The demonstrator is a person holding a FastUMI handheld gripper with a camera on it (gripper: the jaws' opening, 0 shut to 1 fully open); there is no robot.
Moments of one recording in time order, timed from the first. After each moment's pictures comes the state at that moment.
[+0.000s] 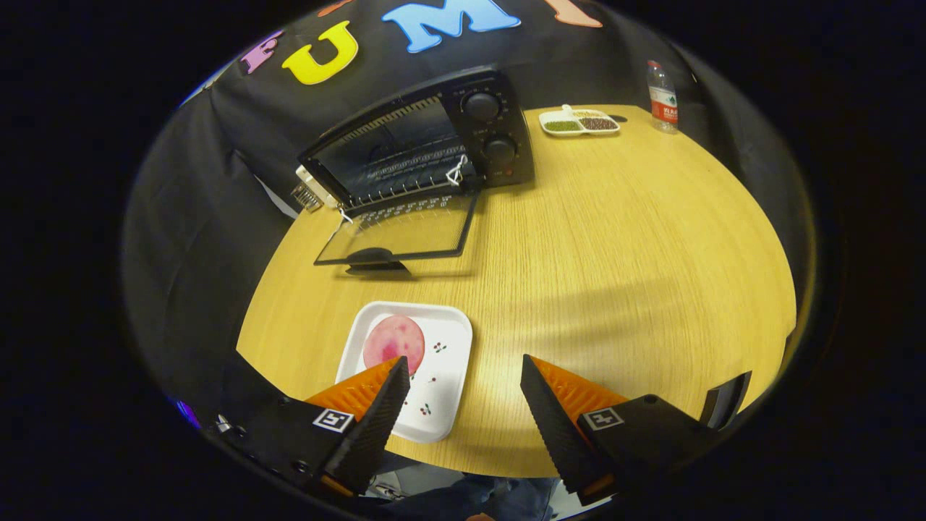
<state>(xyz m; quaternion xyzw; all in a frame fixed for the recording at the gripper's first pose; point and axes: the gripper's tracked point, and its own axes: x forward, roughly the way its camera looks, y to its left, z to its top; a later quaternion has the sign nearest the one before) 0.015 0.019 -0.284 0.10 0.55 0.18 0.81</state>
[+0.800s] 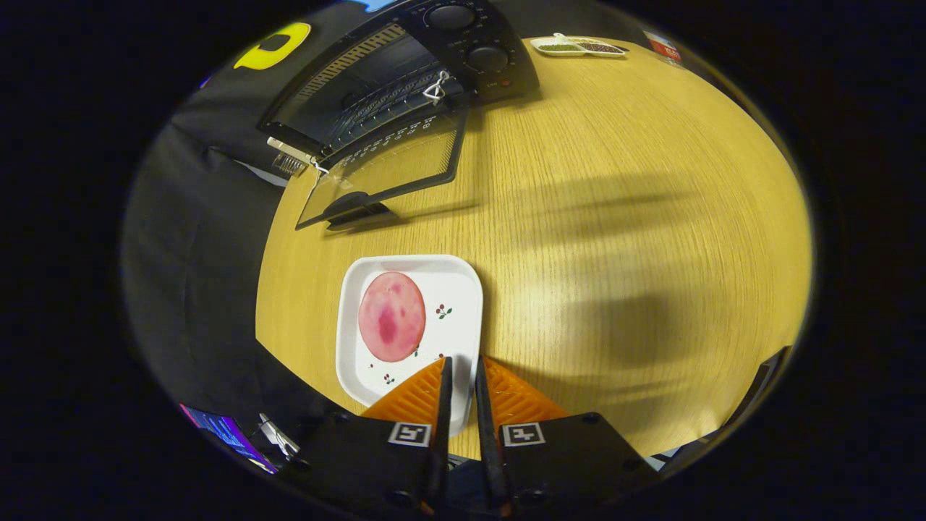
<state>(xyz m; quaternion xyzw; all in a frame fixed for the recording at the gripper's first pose) 0.001 0.036 -0.313 0.14 0.65 0.17 0.72</state>
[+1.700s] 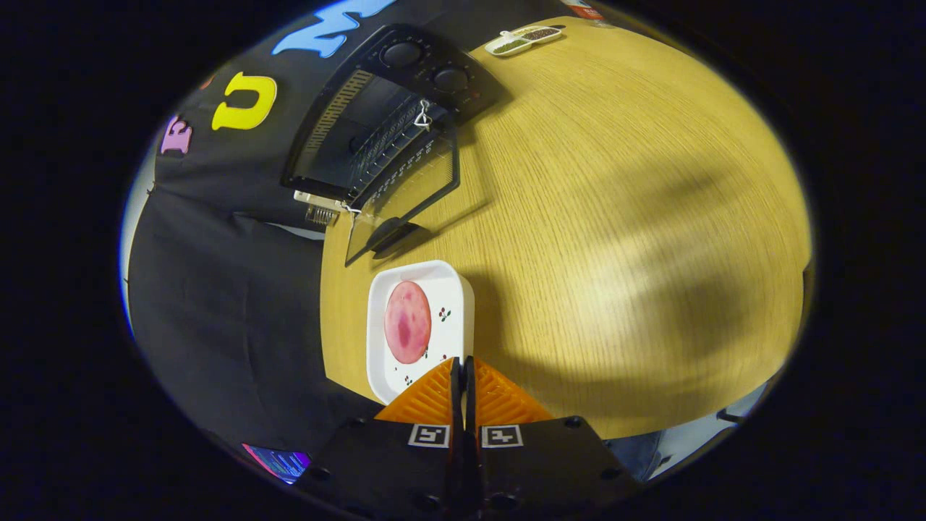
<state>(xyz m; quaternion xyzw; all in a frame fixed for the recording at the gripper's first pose) 0.003 0.057 -0.284 0.32 0.60 0.18 0.71</state>
